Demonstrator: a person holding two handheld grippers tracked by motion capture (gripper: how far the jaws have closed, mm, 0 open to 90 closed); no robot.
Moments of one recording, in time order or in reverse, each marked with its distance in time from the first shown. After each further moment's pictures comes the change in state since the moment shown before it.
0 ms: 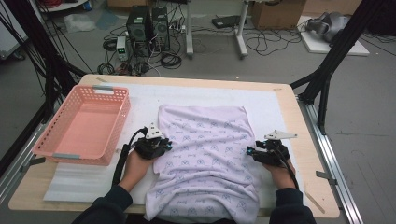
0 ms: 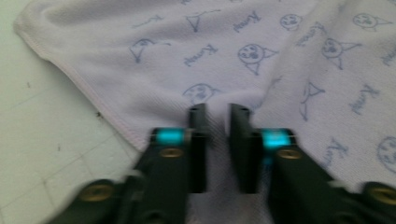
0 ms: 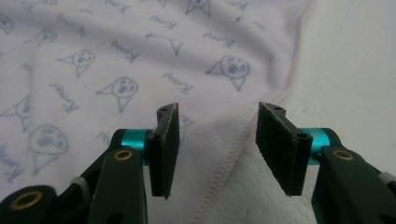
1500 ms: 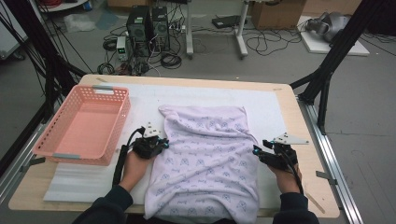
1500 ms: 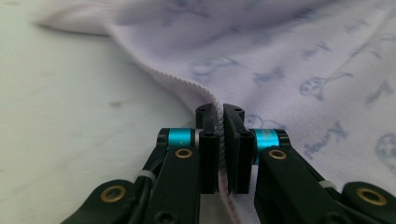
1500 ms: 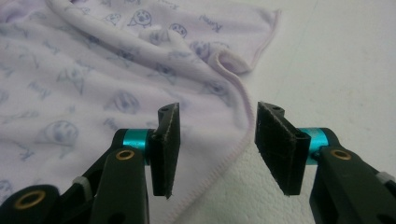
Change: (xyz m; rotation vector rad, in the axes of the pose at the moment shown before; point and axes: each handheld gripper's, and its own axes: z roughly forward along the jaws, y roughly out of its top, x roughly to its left) left arm 0.011 -0.002 -0.006 -0.021 0.087 -0.083; right arm 0.001 -0.007 -0.027 -0.111 -0.070 0.019
